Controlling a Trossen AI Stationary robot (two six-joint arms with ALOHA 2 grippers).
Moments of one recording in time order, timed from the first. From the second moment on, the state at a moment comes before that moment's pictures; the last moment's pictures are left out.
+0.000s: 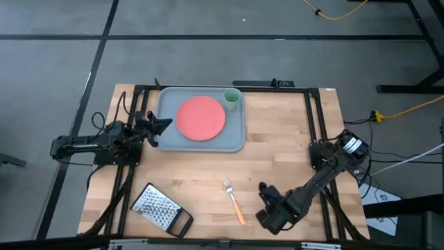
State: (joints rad) left arm 0.12 0.04 0.01 0.28 -0.30 -0.43; right arm 0.78 1.86 1.27 -0.86 0.10 1.76
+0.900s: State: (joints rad) left arm 0.12 0.04 0.01 0.28 -0.36 -0.43; right arm 0.76 1.86 1.14 -0.82 0.19 1.88
